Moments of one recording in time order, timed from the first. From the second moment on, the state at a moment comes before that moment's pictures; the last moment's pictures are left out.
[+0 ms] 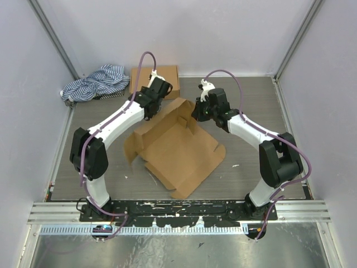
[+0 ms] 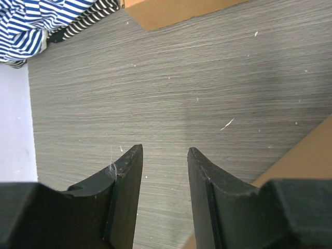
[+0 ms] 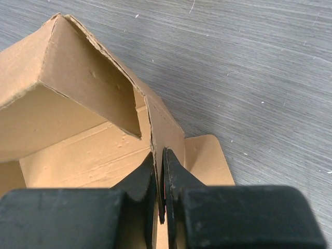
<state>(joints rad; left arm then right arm) -0.60 1.83 1.63 -0.70 -0.64 -0.16 0.42 1.65 1.13 -0.04 -0.21 0.23</state>
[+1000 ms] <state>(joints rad) -0.72 1.85 1.71 -0.83 -0.86 -0.19 0.46 1.64 1.18 -0.20 -0.12 0.32</state>
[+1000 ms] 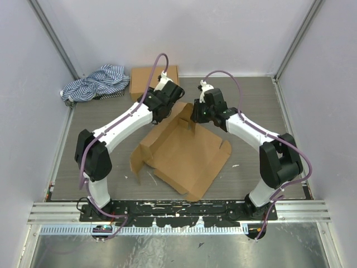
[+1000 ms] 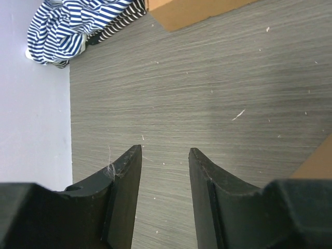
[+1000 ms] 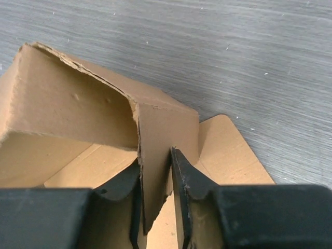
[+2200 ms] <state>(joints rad) -0.78 1.99 1.78 -0.92 -0.92 -0.21 0.17 1.47 1.03 0.02 -0.48 0.16</state>
